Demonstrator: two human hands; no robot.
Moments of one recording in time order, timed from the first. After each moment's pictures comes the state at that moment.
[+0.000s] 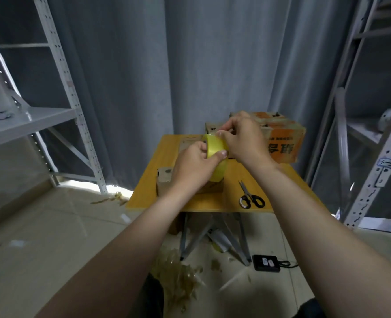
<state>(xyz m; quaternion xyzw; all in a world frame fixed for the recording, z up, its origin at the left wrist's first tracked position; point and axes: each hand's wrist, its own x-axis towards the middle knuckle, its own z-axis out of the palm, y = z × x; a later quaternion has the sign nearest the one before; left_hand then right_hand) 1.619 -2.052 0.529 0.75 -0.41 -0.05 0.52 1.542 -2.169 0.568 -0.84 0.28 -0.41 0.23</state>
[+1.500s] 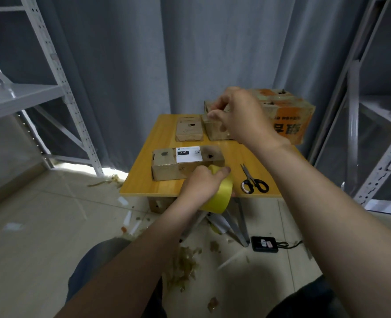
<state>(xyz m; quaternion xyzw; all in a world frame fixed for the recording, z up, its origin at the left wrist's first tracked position) 1.620 -2.075 0.449 0.78 -0.35 -0.26 0.44 1.560 -2.179 0.563 -0.88 0.25 -0.36 0.17</state>
